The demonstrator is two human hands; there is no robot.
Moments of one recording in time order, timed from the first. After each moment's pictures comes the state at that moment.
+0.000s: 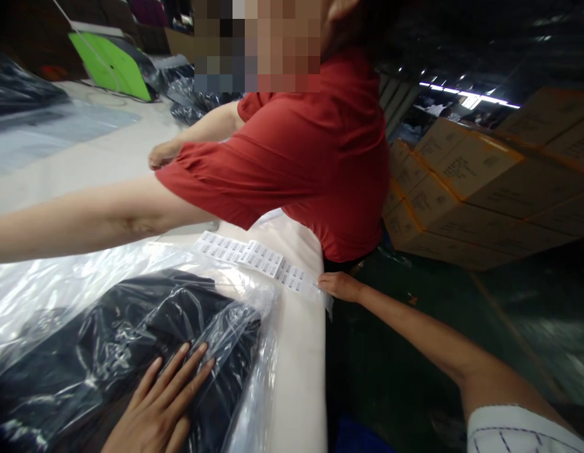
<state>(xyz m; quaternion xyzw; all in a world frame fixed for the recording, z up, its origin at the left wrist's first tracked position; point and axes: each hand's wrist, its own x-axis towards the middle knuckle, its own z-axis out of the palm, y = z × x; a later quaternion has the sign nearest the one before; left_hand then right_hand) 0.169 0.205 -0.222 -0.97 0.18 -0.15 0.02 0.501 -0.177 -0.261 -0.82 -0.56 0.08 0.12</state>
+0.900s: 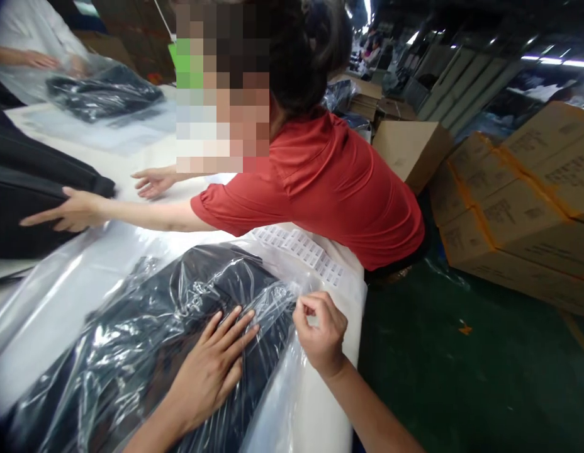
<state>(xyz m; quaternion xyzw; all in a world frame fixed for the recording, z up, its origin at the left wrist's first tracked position) 0.158 0.198 -0.219 -0.99 0.11 -0.05 -0.05 0.303 -0.002 -0.188 -0.80 -0.30 -0.25 0.45</state>
